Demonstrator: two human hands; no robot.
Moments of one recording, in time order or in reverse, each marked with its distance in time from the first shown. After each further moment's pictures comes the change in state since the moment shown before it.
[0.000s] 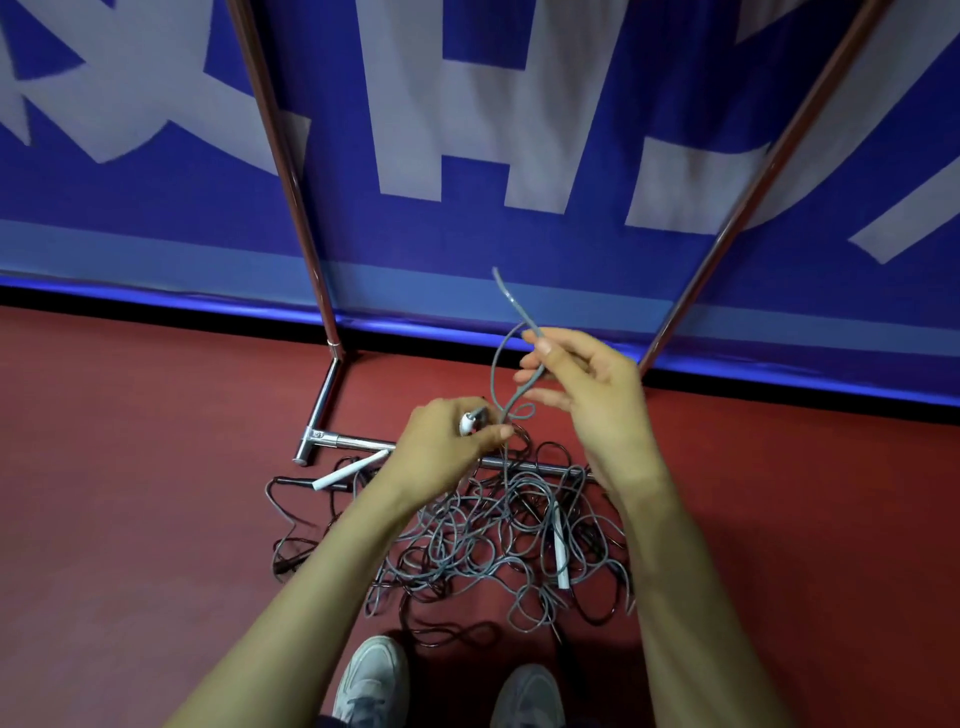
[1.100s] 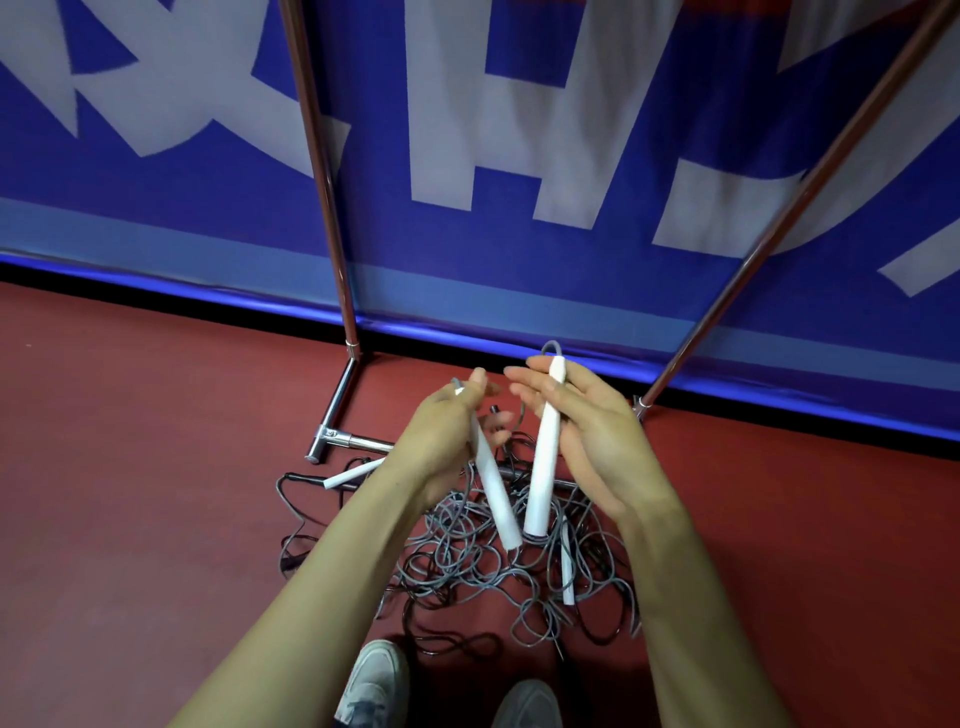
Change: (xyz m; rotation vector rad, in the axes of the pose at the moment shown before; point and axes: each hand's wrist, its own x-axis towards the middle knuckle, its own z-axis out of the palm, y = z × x) left_hand 0.007 0.015 -0.008 -0.955 0.092 -0.377; right_hand 0.000 0.021 0.007 0.296 -0.151 0.191
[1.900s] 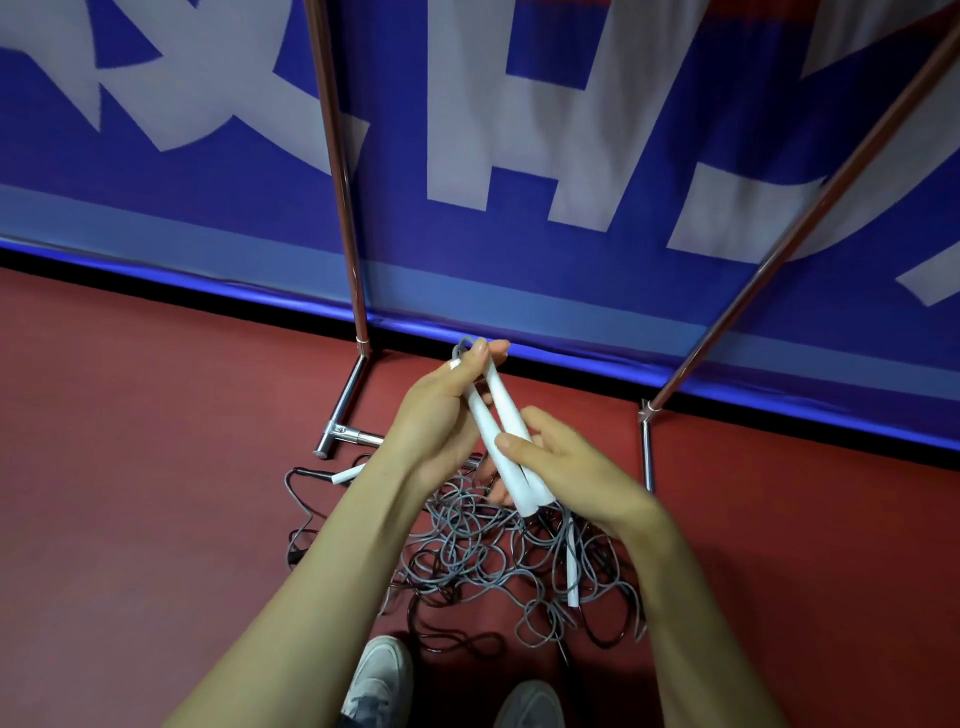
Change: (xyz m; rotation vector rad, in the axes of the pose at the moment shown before) left_hand 0.004 0.011 -0.013 -0.273 -0.087 0.109; right_hand -0.005 0.018 0.002 -0.590 -0.347 0.207
